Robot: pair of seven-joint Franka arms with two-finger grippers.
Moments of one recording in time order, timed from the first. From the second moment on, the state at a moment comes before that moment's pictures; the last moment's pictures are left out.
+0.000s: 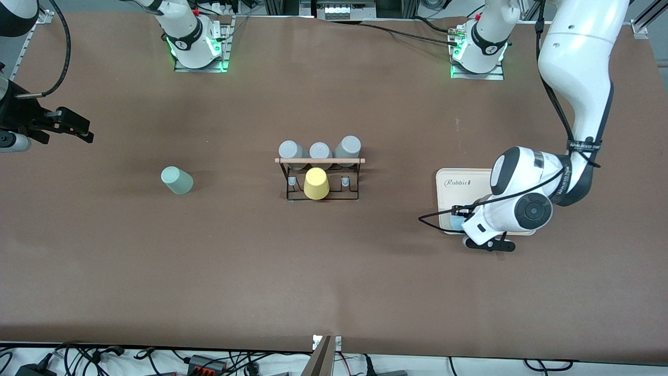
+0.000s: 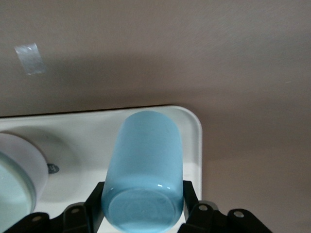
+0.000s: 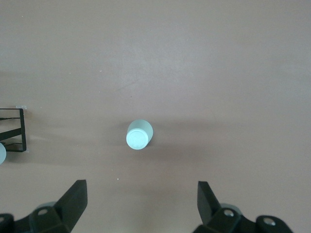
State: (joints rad) left arm -0.06 0.65 -0.19 -1.49 0.06 1.89 -0.19; right arm 0.00 0.01 -0.03 -1.68 0.00 1.68 -0.07
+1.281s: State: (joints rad) left arm -0.47 0.72 -0.19 -1.18 -0.21 1.84 -0.90; right arm -0.01 0.02 -0.03 -1.68 0.00 1.69 -0.07
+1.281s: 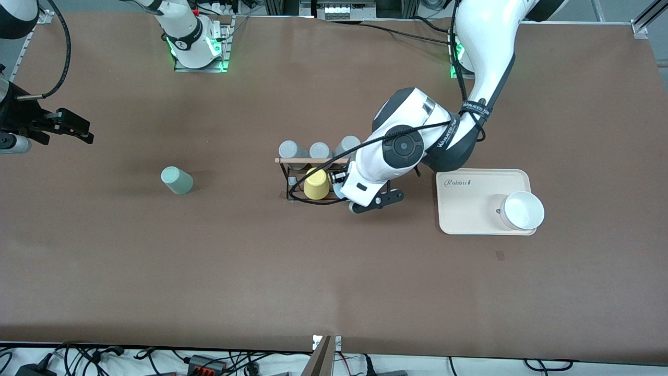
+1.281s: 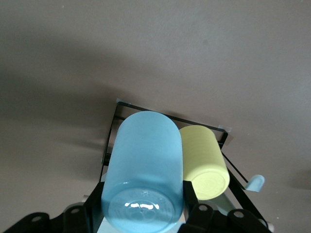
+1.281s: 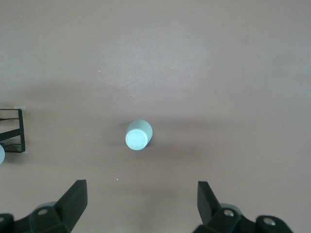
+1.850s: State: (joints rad) left arm -0.49 0.78 -0.18 -1.18 -0.20 1.85 -0.90; right arm -0.01 0.02 -0.03 -1.68 0.00 1.69 -0.07
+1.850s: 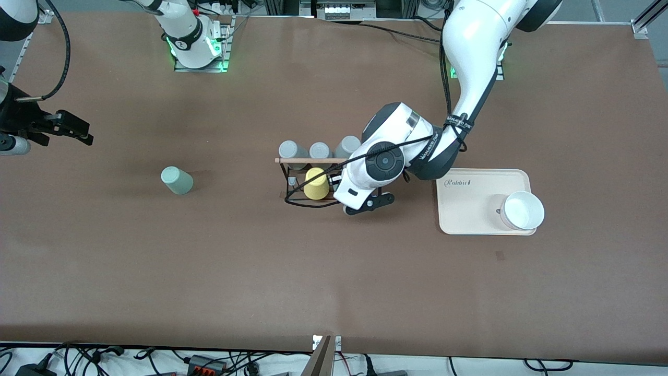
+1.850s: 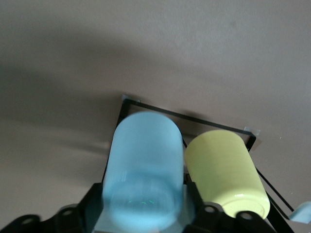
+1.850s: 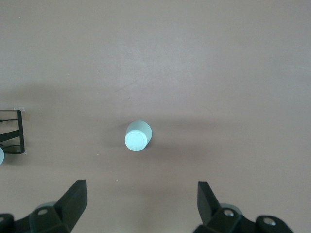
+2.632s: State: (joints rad) left arm -0.10 0.45 -0.08 -1.13 -0.03 1.61 -0.59; right arm -0.01 0.05 -0.03 -1.68 0.00 1.70 -0.07
